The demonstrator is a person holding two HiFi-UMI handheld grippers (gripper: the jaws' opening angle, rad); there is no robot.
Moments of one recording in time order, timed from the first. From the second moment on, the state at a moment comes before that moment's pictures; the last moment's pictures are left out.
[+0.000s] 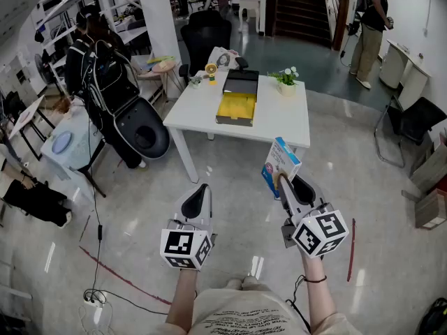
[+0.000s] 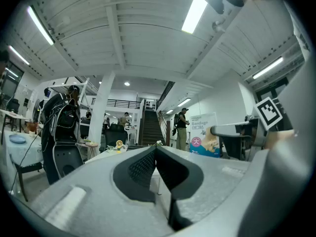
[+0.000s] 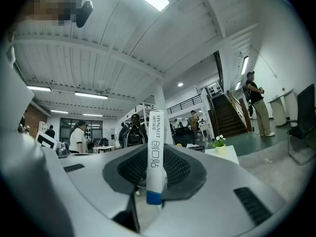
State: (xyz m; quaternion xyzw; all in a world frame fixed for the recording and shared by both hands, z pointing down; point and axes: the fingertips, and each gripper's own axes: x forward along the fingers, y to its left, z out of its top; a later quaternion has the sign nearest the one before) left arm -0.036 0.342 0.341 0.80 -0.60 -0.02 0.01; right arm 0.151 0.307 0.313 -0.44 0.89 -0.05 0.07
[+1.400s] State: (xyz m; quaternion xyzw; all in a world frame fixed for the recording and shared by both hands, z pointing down) left arm -0.013 0.282 0.366 0.78 -0.63 -0.01 0.02; right arm 0.177 0.229 0.339 -0.41 0.90 -0.12 0.10
